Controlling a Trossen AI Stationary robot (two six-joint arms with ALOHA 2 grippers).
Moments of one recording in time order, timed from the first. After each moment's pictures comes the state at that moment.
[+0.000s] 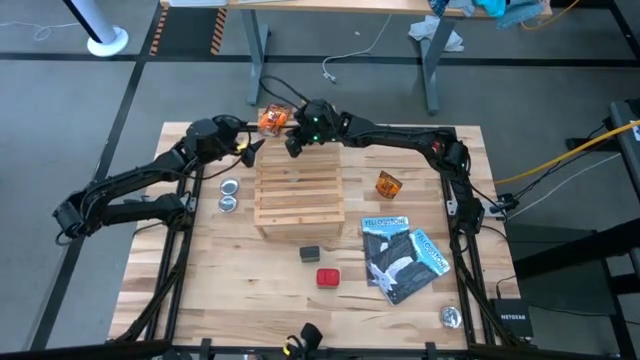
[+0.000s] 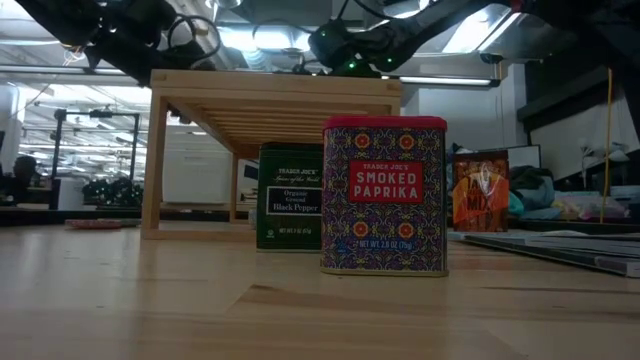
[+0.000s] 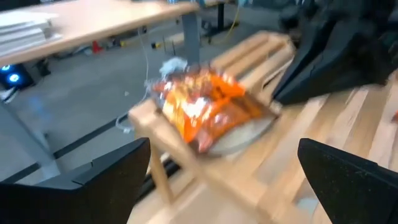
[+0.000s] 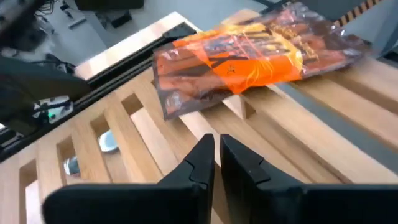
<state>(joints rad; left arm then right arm) 0.73 0.91 0.53 0.06 -0.08 0.03 -0.41 2.11 1.72 -0.13 -0.06 0.28</state>
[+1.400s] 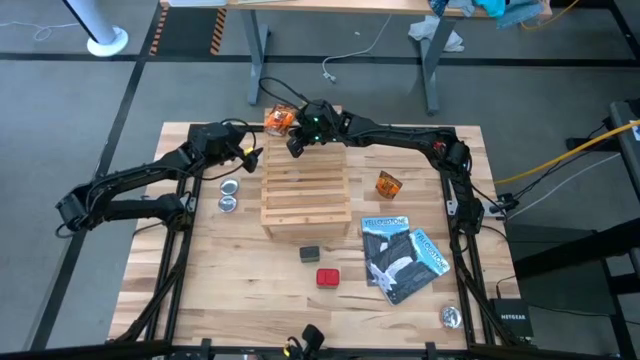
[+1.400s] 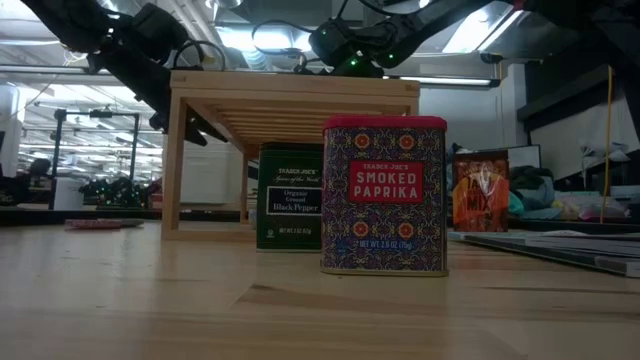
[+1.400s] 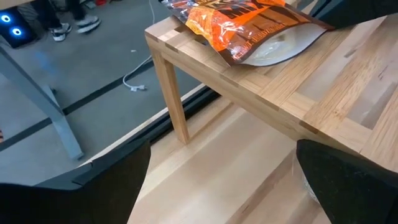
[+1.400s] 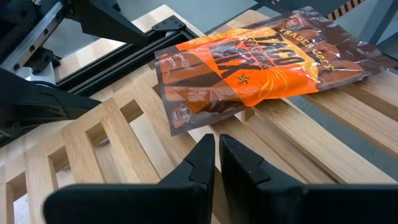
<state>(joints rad) 0.69 0.98 0.53 -0.04 -0.14 -0.01 -0.41 2.10 1.72 -0.18 -0.03 0.26</state>
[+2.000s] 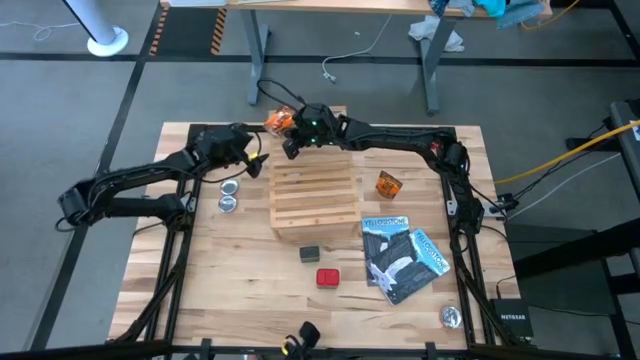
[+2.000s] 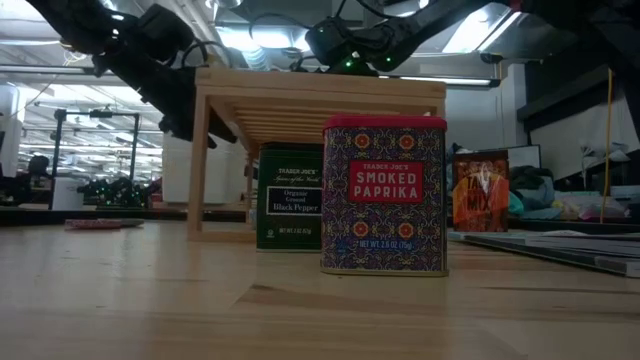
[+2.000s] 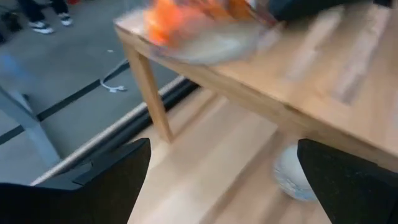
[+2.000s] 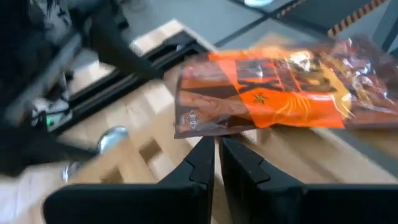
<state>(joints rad) 0.63 1.02 0.53 -0.03 -0.11 -0.02 -0.40 2.11 1.72 -0.08 0.00 0.28</state>
